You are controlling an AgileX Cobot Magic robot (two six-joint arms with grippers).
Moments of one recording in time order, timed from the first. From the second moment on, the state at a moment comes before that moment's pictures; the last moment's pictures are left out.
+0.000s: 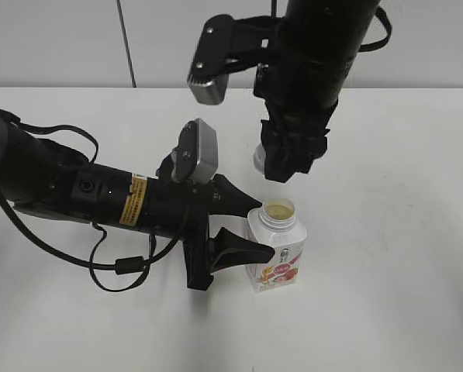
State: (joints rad) left arm -0.47 2.05 -0.91 1.40 -0.95 -0.60; right arm 0.69 1.84 -1.57 0.06 1.21 -0.93
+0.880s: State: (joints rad) left arm -0.47 2.05 -0.91 1.40 -0.95 -0.60; right arm 0.34 1.71 -1.39 0.08 1.18 -0.13
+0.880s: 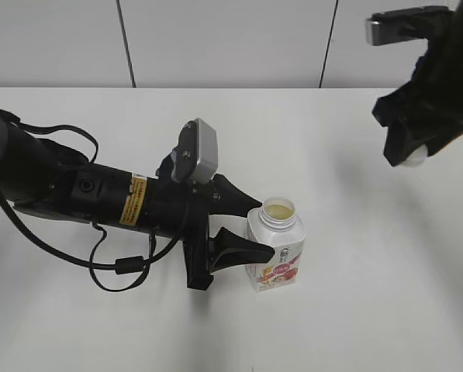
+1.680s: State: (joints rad) left arm -0.47 2.05 -0.91 1.40 -0.95 -0.60; right arm 0.24 1.89 -1.07 0.09 0.72 -0.09
